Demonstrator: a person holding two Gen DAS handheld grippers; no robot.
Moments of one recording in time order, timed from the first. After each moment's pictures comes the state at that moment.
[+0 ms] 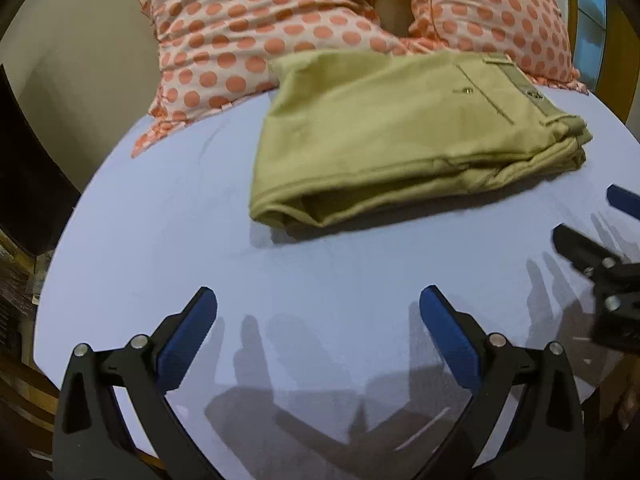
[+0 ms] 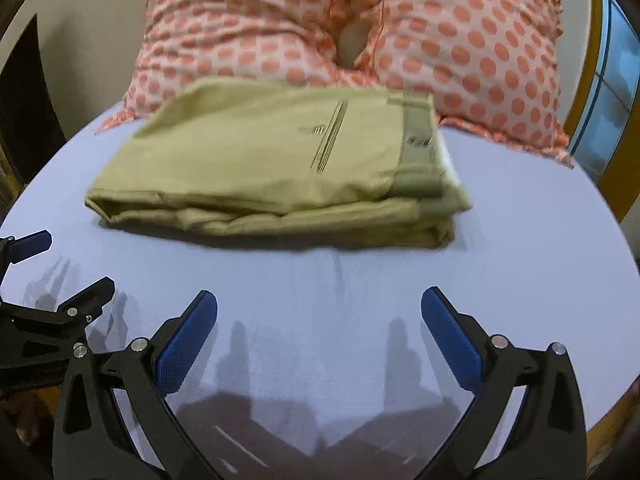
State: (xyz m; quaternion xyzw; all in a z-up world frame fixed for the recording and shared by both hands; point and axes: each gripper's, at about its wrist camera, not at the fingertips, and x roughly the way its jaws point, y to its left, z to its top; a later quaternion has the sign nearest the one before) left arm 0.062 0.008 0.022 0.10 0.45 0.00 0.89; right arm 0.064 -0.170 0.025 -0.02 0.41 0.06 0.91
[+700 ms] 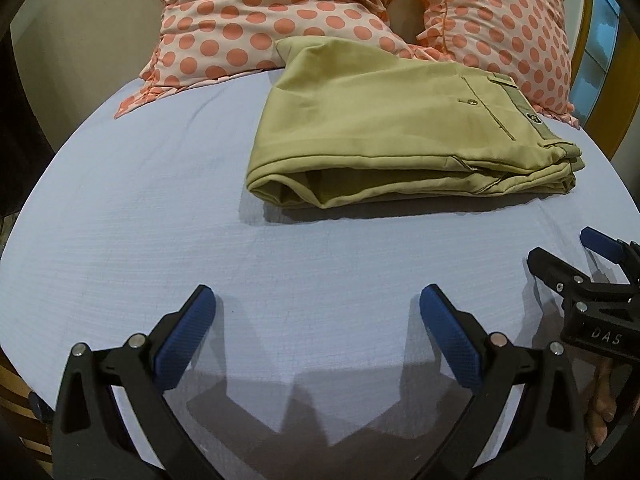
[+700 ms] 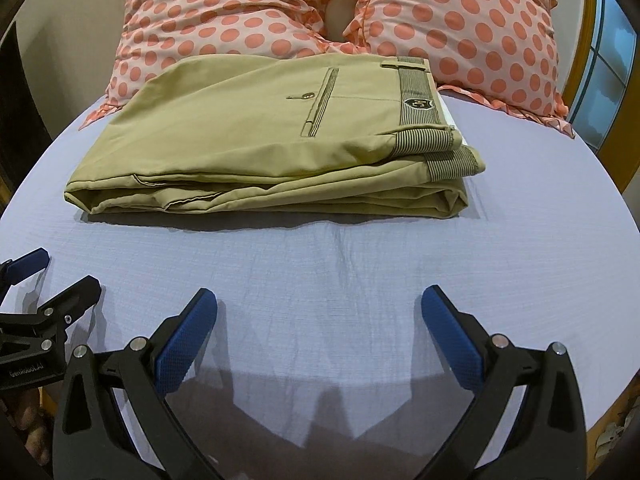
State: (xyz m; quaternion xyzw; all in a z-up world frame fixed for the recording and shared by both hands) left arm 0.060 0.030 0.008 0.02 0.46 -0.03 0.89; right arm 0.067 -0.171 0.007 0.00 0.44 0.04 0.90
